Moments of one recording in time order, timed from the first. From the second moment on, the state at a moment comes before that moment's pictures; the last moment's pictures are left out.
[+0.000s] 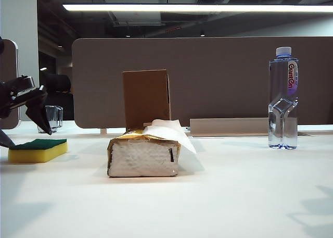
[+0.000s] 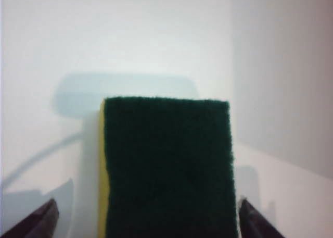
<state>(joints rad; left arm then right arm) 0.08 1.74 1.03 -0.16 0.36 -0.12 -0.04 0.00 0.01 -0.12 -0.36 0.16</state>
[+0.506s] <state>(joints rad) 0.08 1.80 1.07 -0.15 0.36 -0.11 -0.04 0.00 0.01 -0.12 -0.42 0.16</state>
